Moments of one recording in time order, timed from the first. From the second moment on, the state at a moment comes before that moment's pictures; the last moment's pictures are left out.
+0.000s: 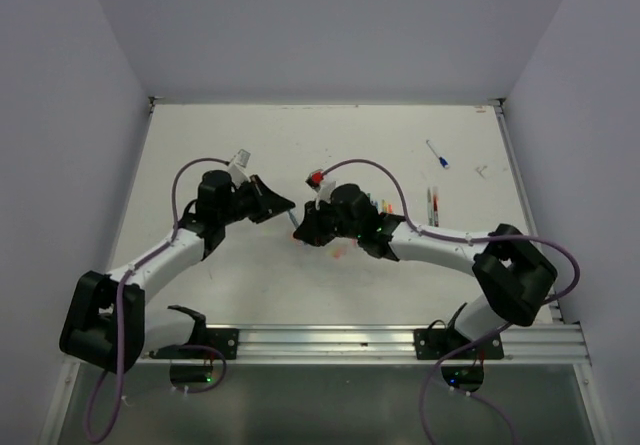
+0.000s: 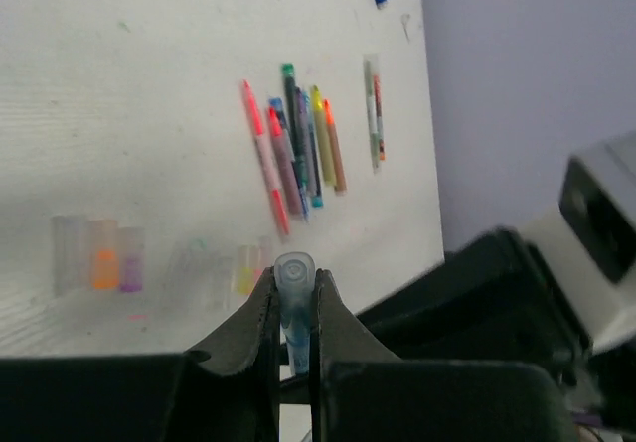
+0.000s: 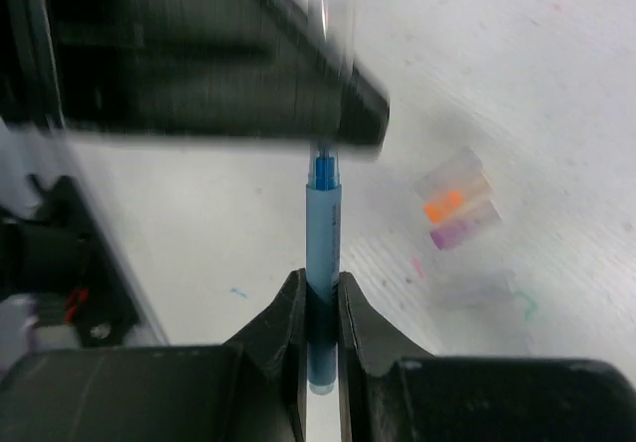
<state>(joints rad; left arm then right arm) -0.33 1.23 0.58 0.24 0.52 -0.88 0.83 1.57 0.86 0.26 -0.34 0.47</state>
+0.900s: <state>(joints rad) -0.28 1.37 0.59 -0.06 0.19 -0.62 0.44 1.48 0.86 -0.37 0.29 0.35</state>
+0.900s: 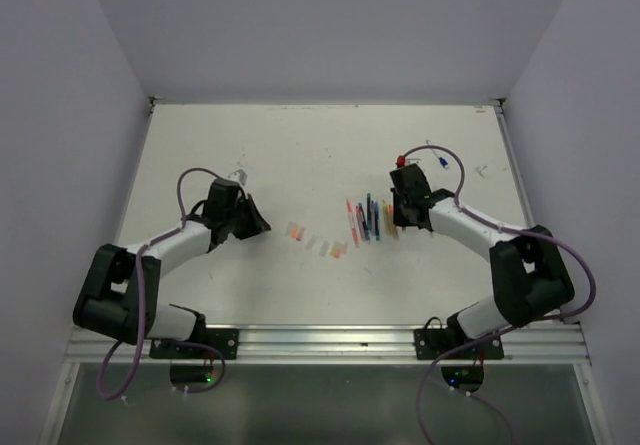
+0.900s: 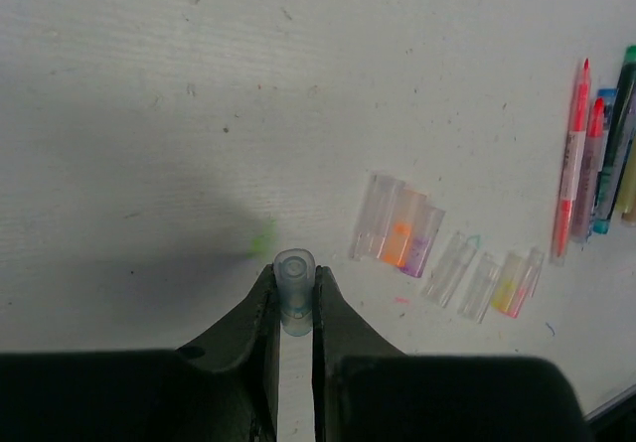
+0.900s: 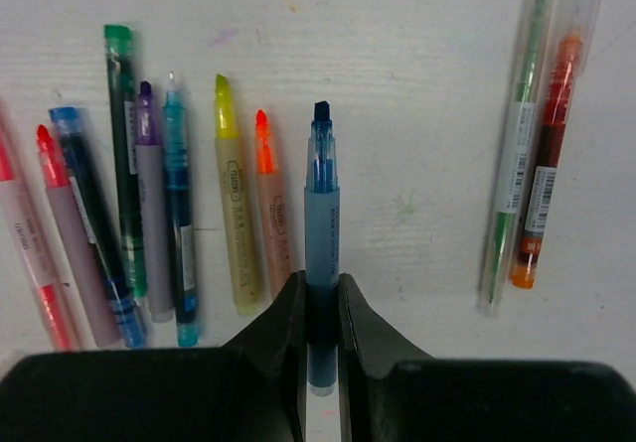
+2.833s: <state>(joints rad) -0.37 1.10 0.54 0.01 0.22 -0.57 0.21 1.59 1.06 -0.56 0.37 0.38</state>
